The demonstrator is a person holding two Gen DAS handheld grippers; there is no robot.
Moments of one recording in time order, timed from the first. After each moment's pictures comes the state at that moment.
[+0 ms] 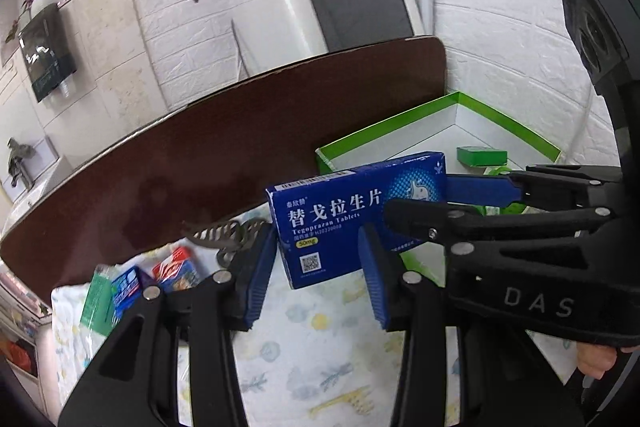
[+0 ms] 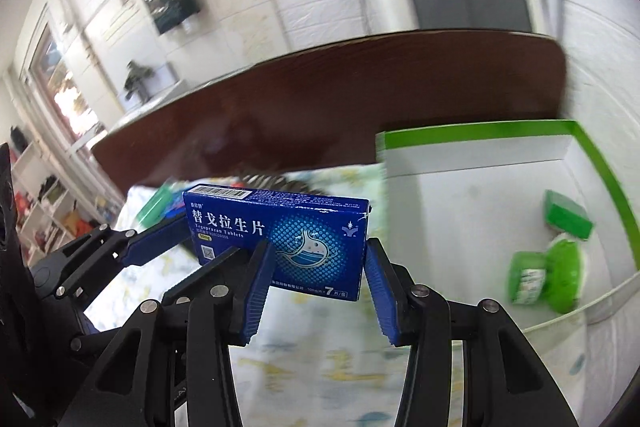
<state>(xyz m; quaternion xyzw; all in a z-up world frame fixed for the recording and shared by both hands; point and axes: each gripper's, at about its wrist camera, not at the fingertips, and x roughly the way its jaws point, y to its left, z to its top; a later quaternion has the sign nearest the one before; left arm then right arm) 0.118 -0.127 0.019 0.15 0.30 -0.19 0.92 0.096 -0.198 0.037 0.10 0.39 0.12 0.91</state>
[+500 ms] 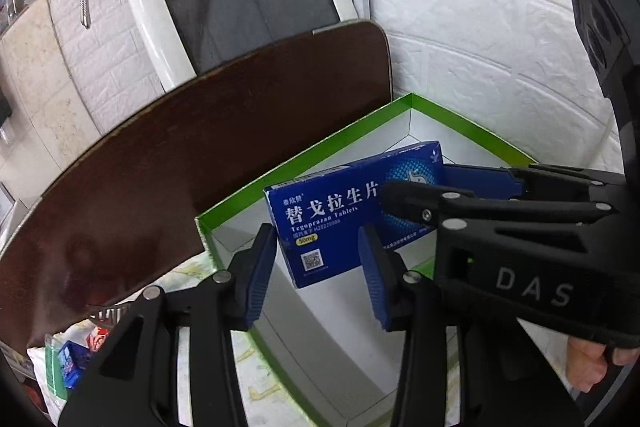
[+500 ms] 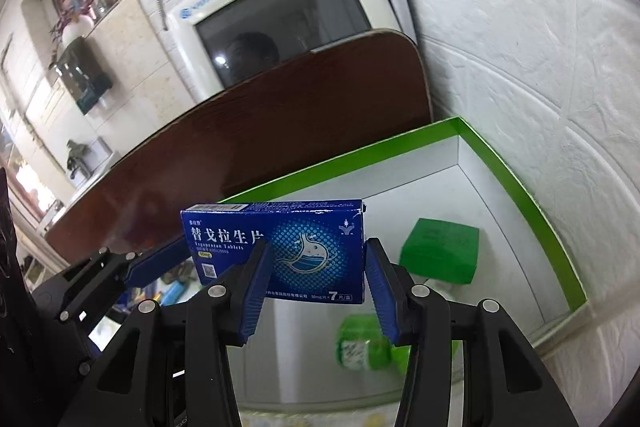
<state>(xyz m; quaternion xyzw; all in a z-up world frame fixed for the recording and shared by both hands) 0.181 -0.244 0.002 0.18 0.33 -0.24 0.90 0.132 -0.333 0.022 0.18 0.37 0.02 0.91</state>
